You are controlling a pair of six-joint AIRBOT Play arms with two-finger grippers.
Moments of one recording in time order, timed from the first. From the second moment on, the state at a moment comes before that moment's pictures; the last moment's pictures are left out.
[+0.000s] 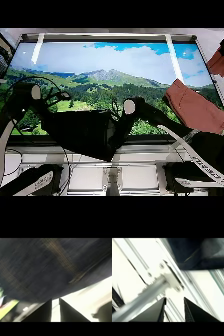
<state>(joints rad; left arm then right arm) -0.12 -1.12 1.02 1.64 -1.59 -0.81 0.76 -1.42 1.16 -0.96 1.51 1.36</state>
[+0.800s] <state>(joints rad) 0.03 -1.11 0.94 1.43 -1.52 -0.97 0.51 -1.54 1.16 -0.93 1.09 1.29</state>
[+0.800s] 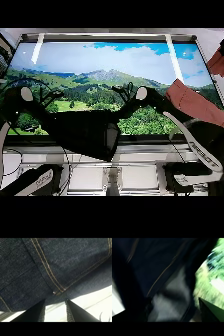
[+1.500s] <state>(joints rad) 0.07 -1.10 0.92 1.41 -1.49 -1.01 0.51 -1.90 1.42 -0.80 1.17 1.35</state>
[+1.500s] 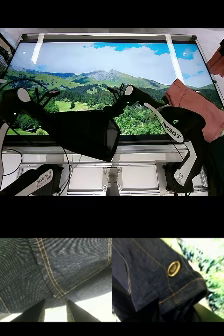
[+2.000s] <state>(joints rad) 0.07 -1.10 0.92 1.40 -1.46 -1.01 0.49 -1.83 1.51 -0.80 1.36 1.33</state>
